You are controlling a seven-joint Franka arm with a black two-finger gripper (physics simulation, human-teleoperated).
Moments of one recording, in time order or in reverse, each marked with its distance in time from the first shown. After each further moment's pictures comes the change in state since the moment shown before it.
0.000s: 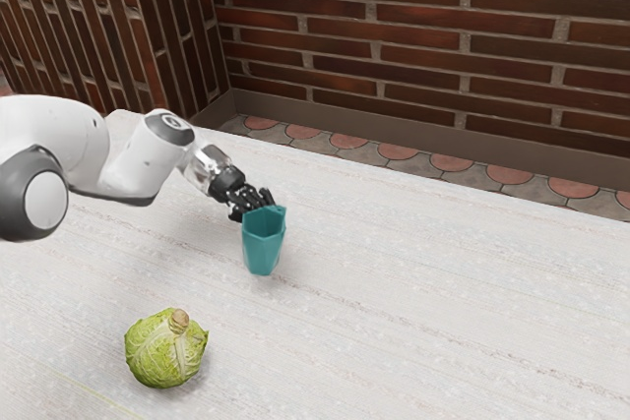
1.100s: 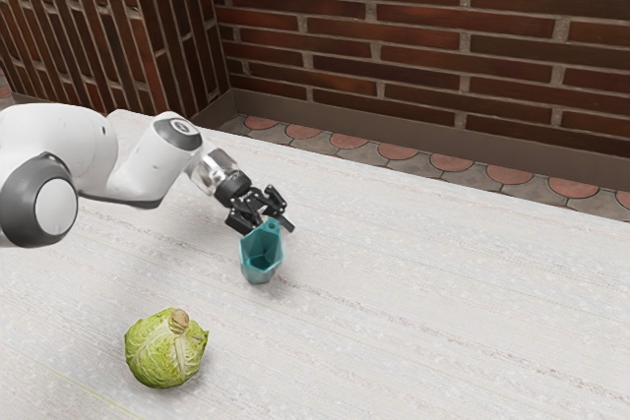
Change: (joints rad) arm -0.001 0.063 -0.019 0.070 0.045 0.011 0.166
